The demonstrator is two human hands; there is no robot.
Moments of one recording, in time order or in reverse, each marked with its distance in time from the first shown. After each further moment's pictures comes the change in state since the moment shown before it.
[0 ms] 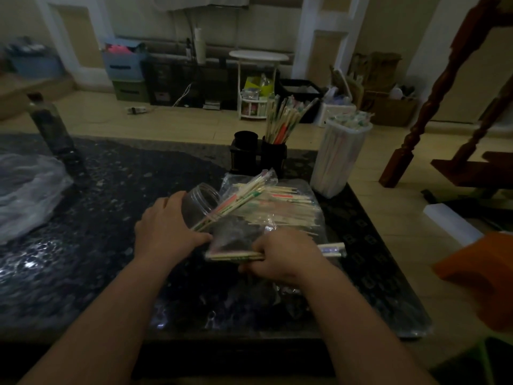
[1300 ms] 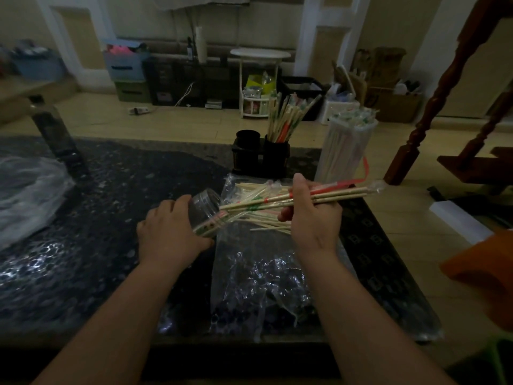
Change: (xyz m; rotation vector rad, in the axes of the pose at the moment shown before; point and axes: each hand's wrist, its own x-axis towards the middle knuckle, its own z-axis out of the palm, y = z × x) left_hand -0.003 0.007 0.003 0.134 0.039 0.024; right_hand 0.017 -0.002 -0.009 1.495 0.995 0.262
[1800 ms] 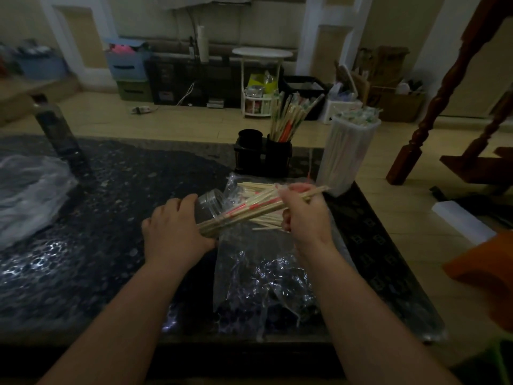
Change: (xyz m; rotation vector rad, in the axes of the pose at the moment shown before) left_hand -0.002 0.000 0.003 -0.020 0.026 0.038; right_hand 0.011 0.015 0.001 -0.116 -0.144 0.212
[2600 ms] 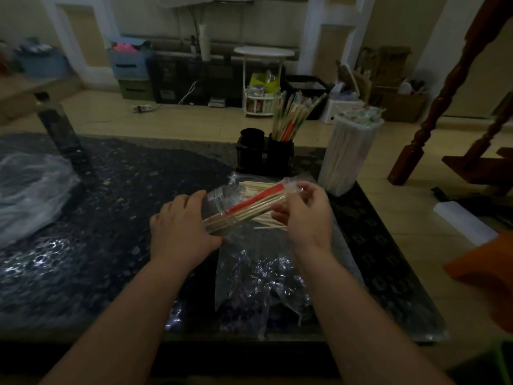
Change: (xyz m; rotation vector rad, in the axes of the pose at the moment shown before) left_hand -0.002 0.005 -0.003 -0.066 0.006 0.056; right_hand -0.003 0.005 0.006 0.075 0.057 -0.015
